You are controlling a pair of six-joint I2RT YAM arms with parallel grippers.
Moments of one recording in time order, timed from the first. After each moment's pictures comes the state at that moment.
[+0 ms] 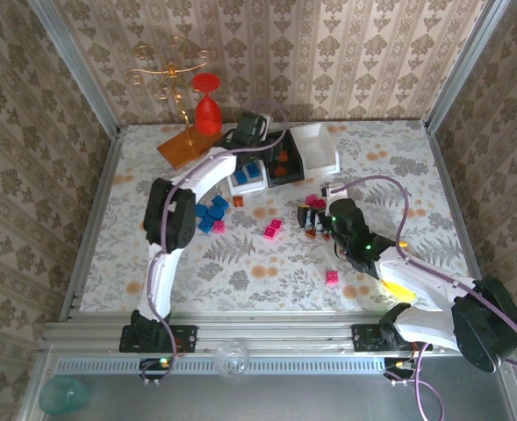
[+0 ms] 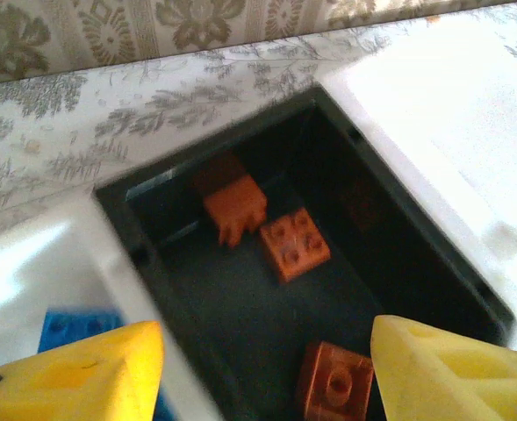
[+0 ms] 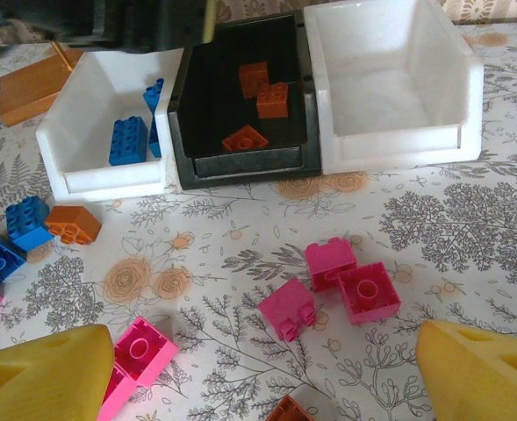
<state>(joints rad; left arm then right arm) -0.56 2.19 1.85 -0.34 0.02 -0.21 0.58 1.16 0.57 0.14 0.28 0.30</state>
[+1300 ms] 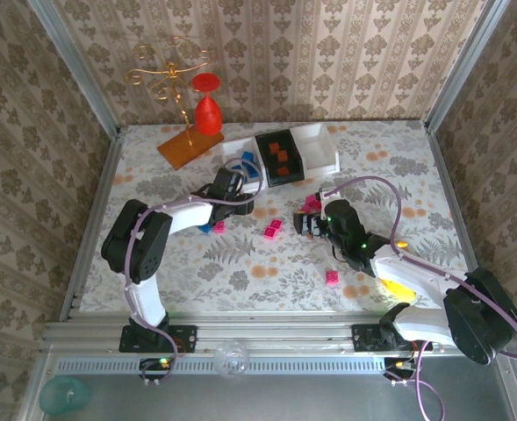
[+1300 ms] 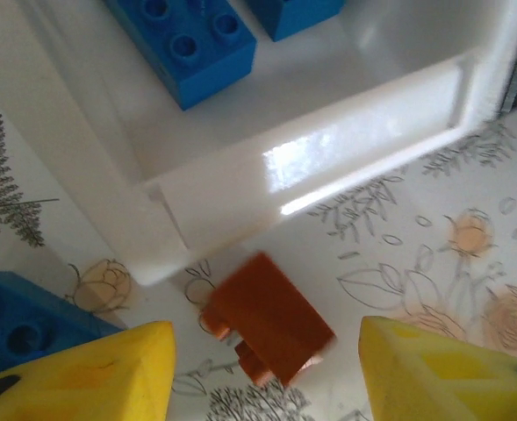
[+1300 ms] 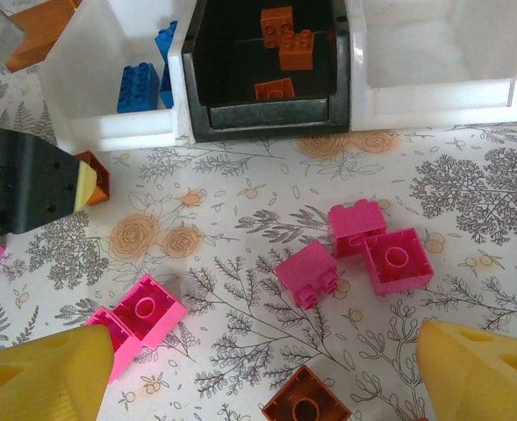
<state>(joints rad) -0.56 1.85 1.05 -0.08 -0.05 -0.33 0.58 1.21 0.57 0.12 0.22 0.29</state>
